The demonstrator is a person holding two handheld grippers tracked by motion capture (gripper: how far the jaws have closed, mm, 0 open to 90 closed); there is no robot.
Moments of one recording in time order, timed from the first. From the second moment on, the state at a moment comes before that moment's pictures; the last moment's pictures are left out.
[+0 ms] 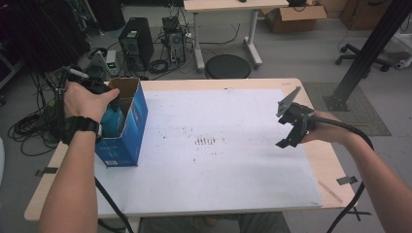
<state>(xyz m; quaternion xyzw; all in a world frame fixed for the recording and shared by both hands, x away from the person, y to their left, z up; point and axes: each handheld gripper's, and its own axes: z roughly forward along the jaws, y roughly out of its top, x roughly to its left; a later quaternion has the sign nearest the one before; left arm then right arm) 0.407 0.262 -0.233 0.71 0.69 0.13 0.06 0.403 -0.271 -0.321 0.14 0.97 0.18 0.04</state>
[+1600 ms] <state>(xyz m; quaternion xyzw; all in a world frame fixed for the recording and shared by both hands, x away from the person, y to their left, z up) 0.409 0.264 -0.272 0.71 0.69 0.12 0.04 0.399 -0.273 -0.325 0.15 0.97 0.18 0.03</state>
